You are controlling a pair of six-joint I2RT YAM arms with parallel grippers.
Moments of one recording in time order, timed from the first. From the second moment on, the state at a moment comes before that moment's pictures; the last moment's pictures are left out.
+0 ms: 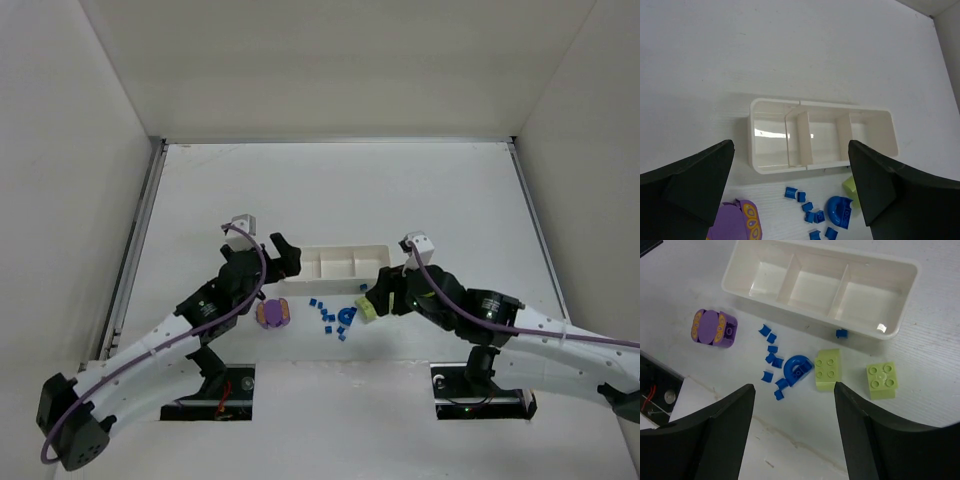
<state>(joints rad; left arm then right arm) -0.78 0.72 0.50 -0.17 -0.47 -0.70 1.12 0.82 0.73 -0.50 0.41 0.65</state>
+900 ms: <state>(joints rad) -0.70 0.97 0.41 0.44 -0.31 -0.59 1.06 1.17 0.69 -0.32 0.34 0.50</state>
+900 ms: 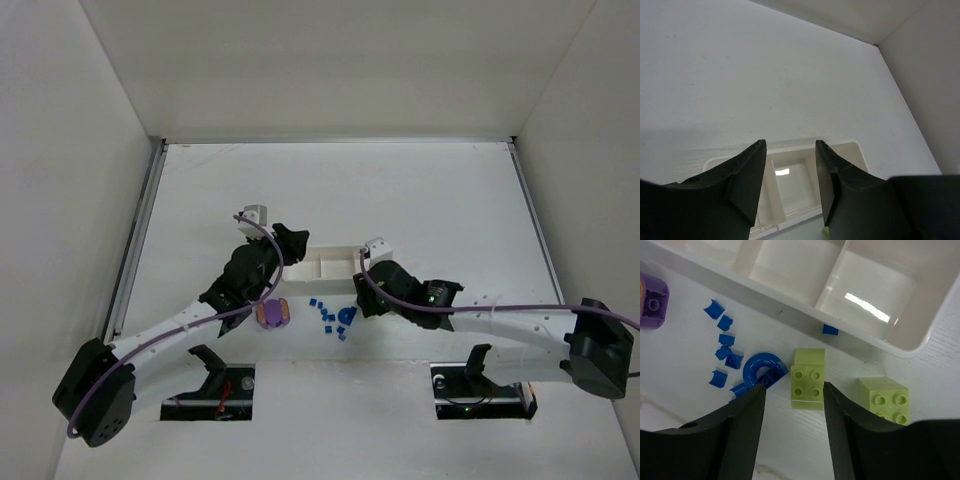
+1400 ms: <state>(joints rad) -0.70 1.08 0.40 0.53 -0.22 -0.59 1.02 1.34 0.67 -0.27 0.29 0.50</state>
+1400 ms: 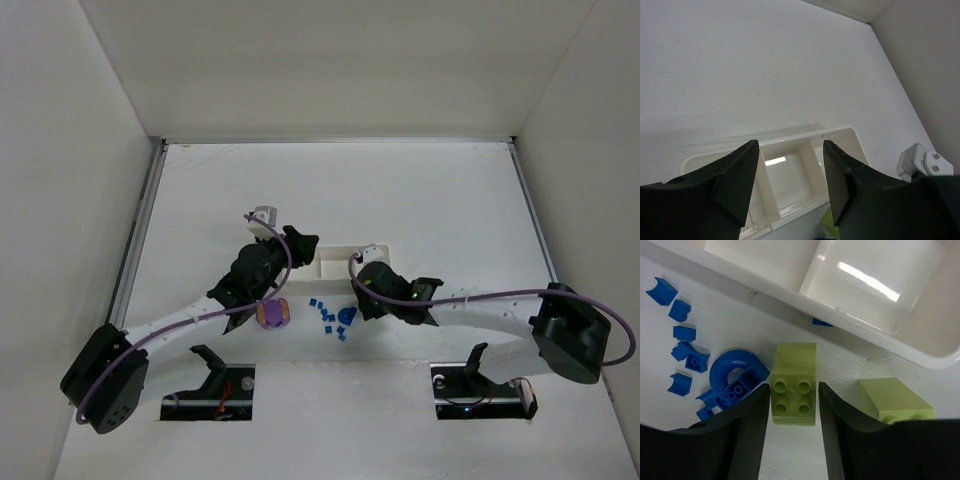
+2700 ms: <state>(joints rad) -0.66 1.08 0.40 0.71 0.04 -1.12 0.59 1.17 0.68 0.41 -0.18 0.94</state>
